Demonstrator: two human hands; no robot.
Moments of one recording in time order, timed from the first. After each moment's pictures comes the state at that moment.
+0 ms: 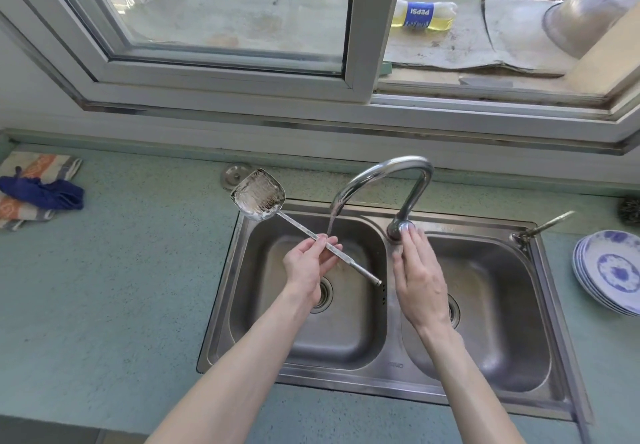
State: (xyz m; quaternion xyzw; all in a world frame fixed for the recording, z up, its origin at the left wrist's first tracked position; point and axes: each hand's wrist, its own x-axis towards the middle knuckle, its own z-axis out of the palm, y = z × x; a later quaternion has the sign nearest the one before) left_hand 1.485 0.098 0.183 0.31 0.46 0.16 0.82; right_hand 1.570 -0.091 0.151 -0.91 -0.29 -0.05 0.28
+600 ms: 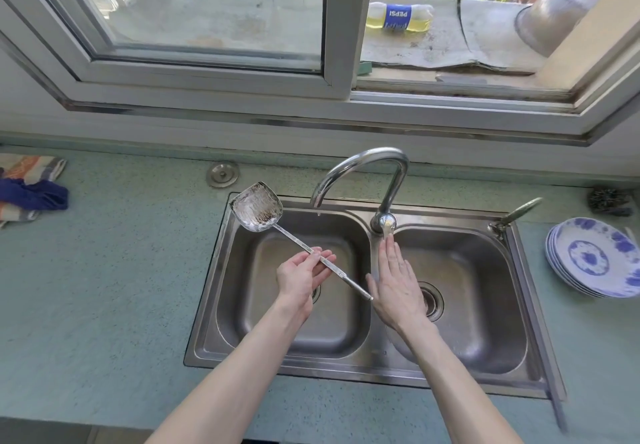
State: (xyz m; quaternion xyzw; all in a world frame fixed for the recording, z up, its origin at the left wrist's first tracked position) left_hand 1.464 0.063 0.179 0.31 0.47 0.15 0.82; right_hand 1.553 -0.112 0.122 -0.94 -0.30 0.12 0.08
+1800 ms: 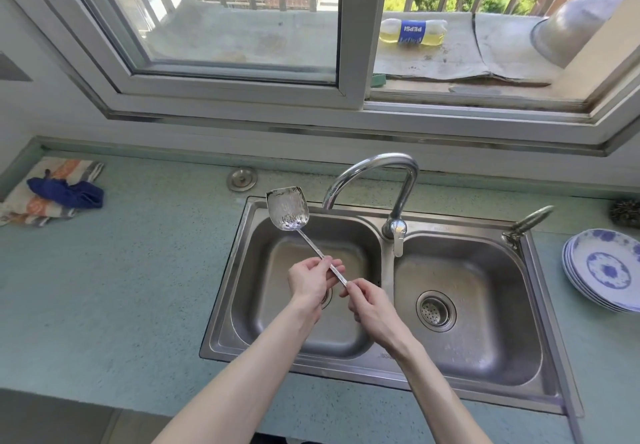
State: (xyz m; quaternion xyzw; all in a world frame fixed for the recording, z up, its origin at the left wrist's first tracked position) left_hand 1.457 0.053 0.184 0.40 0.50 0.15 0.76; right_hand 1.494 -0.083 0.173 -0.76 -0.13 0.38 0.51
